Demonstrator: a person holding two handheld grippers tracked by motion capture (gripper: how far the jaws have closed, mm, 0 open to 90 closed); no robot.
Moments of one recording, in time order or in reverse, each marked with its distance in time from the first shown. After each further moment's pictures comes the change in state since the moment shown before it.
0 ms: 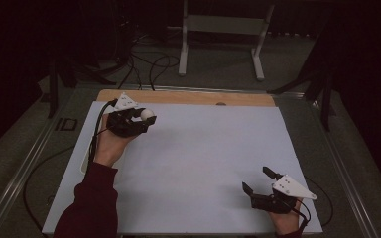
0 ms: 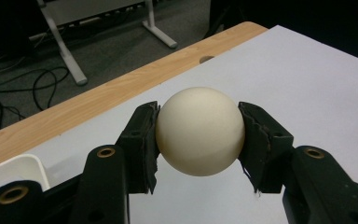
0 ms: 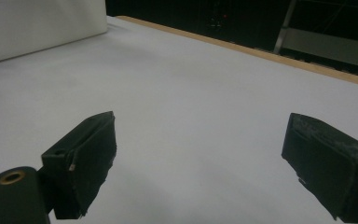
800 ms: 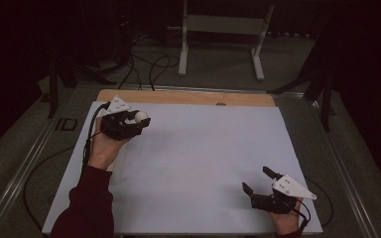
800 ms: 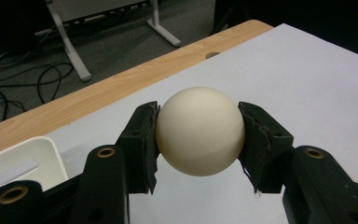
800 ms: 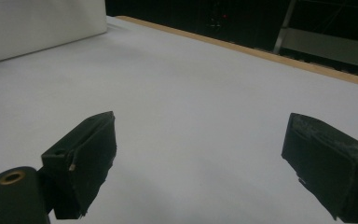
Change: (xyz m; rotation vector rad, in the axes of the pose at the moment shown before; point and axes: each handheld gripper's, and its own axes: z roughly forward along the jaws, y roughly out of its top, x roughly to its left) left arm 0.008 -0.012 -0.010 -0.001 0.014 -0.021; right arm 0.000 0.000 0.000 0.000 -0.001 -0.002
